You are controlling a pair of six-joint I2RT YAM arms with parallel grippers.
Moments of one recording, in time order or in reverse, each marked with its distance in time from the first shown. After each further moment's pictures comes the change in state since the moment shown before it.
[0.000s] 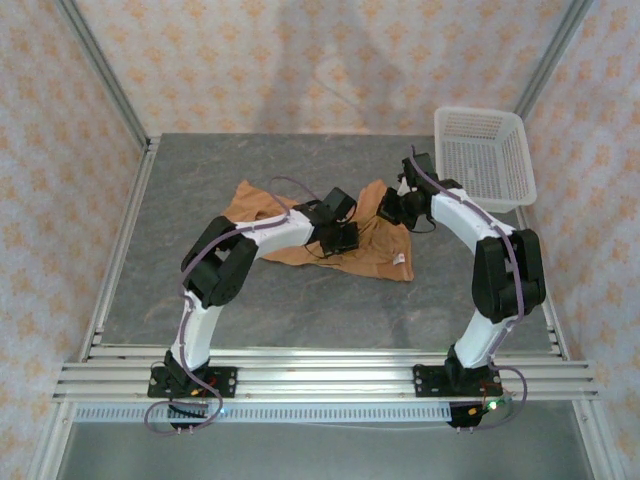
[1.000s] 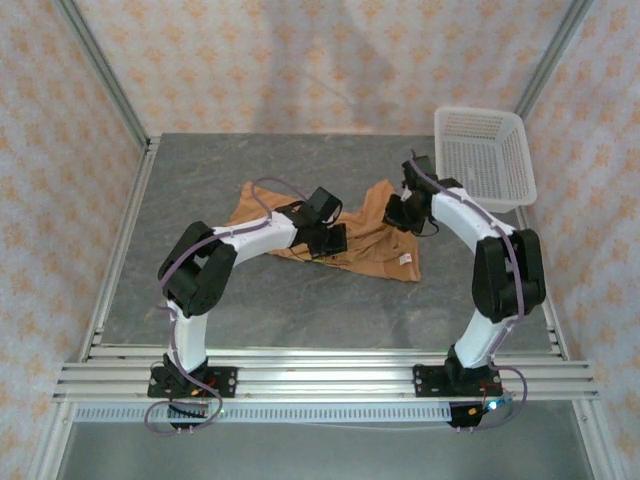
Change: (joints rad) left arm 0.032 -0.148 -0.147 0.019 0.053 0.059; right arm 0.031 -0.023 -0.010 -0.113 0.100 -0.035
